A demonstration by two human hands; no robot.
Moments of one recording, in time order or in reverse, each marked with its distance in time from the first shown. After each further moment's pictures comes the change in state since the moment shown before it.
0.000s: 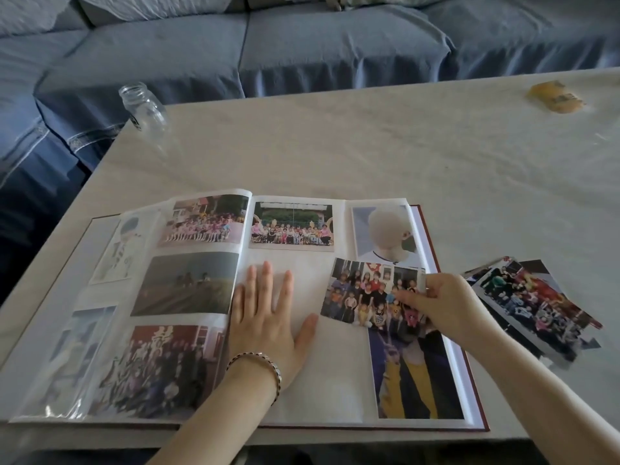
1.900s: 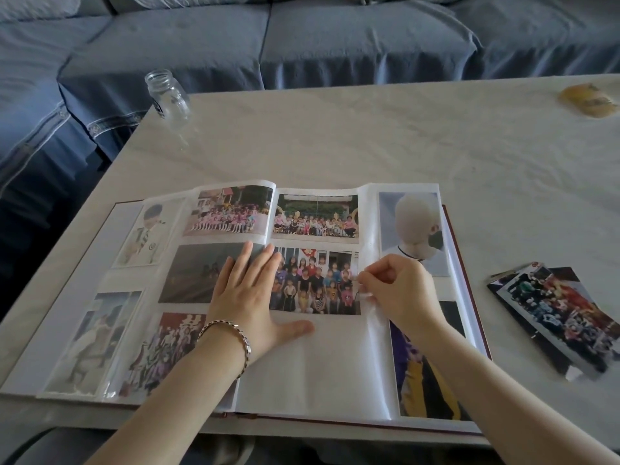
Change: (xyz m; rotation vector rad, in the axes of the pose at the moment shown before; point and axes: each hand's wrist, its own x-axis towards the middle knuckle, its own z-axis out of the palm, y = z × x) left_hand 0.008 -0.049 -0.033 0.001 -0.107 0.061; right_hand 0.018 -0.029 0.074 -0.017 0.140 -0.137
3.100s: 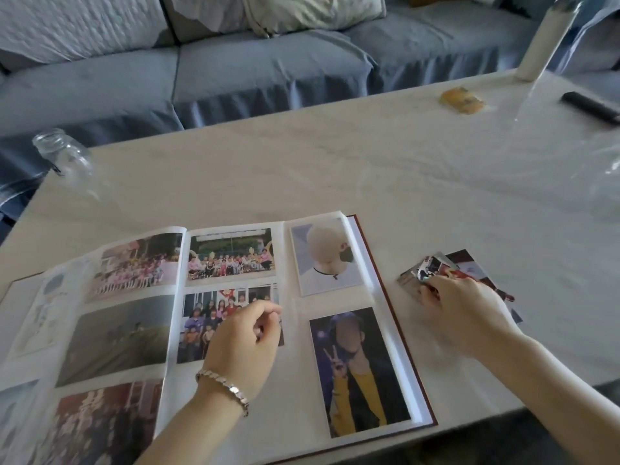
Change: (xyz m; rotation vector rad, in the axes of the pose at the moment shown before) left_hand 0.011 0.091 -0.003 -0.692 0.260 0.081; right_hand -0.018 0.074 -0.146 -1.032 0.111 0.071
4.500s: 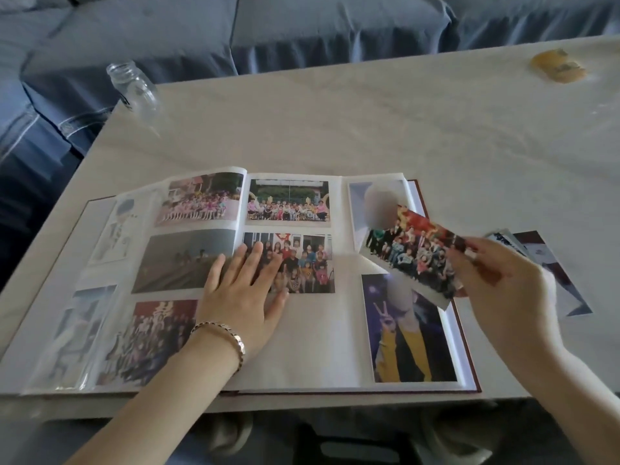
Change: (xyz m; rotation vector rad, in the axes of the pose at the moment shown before) left_hand -0.025 -0.051 -0.040 0.784 -0.281 -0.058; right_hand -0.046 -0.061 -0.022 0.770 0.375 -0.148
